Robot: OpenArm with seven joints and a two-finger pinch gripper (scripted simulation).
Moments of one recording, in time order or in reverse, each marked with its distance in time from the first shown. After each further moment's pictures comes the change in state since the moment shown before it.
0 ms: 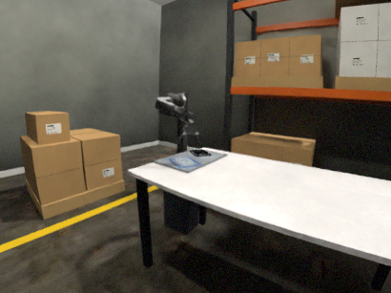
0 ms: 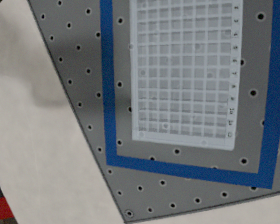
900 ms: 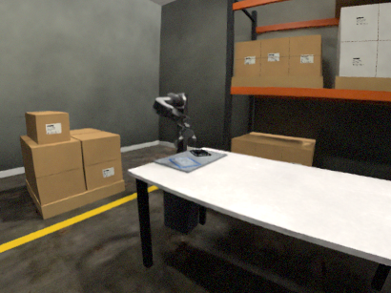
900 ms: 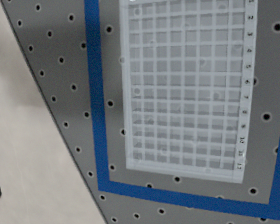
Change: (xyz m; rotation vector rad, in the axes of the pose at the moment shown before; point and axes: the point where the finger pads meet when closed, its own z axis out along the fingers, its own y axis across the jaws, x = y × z) arm 0.015 -0.008 0.029 -0.030 -0.038 0.002
